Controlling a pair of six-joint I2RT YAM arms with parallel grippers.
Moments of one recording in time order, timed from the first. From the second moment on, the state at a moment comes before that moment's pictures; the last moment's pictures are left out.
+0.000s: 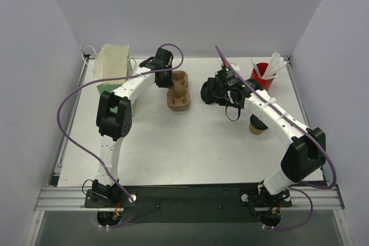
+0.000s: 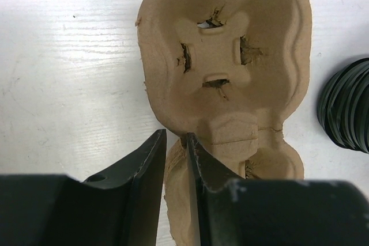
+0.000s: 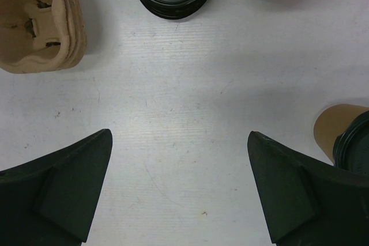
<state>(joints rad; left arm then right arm) -0.42 2.24 1.96 -0.67 -0.07 -0.41 0.53 1.55 1.35 -0.75 0.26 0.49</state>
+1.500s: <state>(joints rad) -0.44 2.22 1.96 -0.71 -0.08 -0.41 0.53 1.57 1.35 -0.75 0.26 0.49</state>
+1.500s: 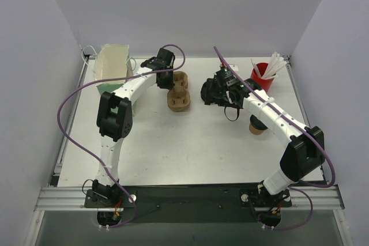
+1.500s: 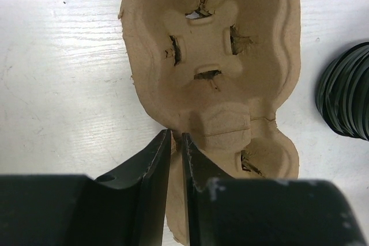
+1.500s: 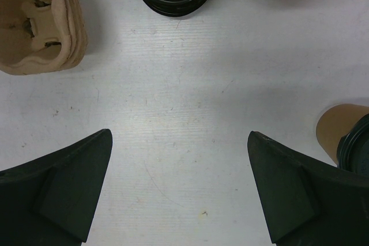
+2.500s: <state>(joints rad) -0.44 2.23 1.99 -0.72 -0.07 -0.40 0.53 1.57 1.35 -0.75 0.26 0.49</state>
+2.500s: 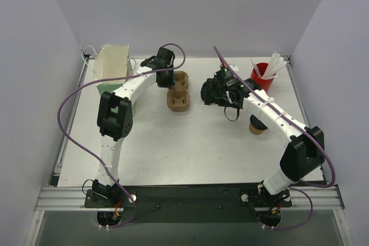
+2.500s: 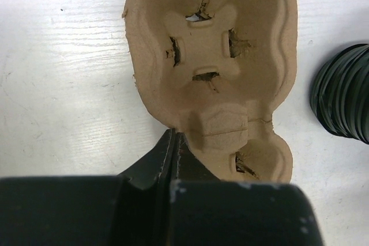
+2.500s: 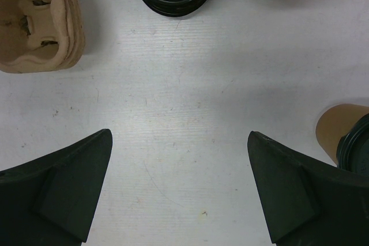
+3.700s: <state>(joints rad) -0.41 2.19 2.00 -0.67 0.03 -0.38 0.53 1.64 1.49 -0.76 0.27 0.49</state>
